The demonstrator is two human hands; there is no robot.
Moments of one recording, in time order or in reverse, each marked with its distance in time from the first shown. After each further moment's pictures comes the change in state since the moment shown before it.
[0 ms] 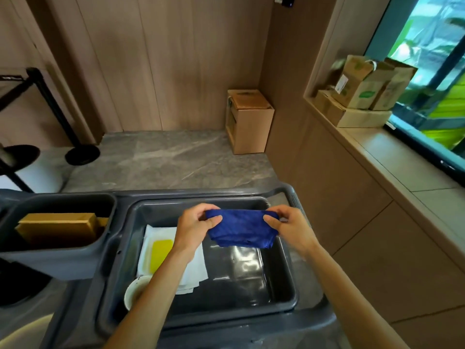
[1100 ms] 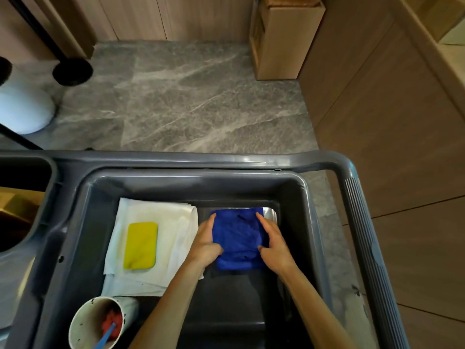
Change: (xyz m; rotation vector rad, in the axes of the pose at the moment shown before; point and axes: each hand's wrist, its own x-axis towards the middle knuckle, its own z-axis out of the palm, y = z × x) left_hand 0.105 -0.190 0.050 0.358 -0.106 -0.509; right_hand 0.106 0.199 0.125 -0.037 -0.270 0.332
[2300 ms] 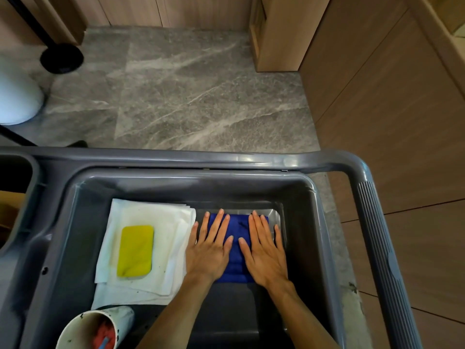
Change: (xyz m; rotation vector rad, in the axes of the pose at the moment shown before) left_hand 0.031 -0.056 0.026 0.966 0.151 0.333; right_hand 0.023 0.038 0.041 -0.817 0.078 -0.160
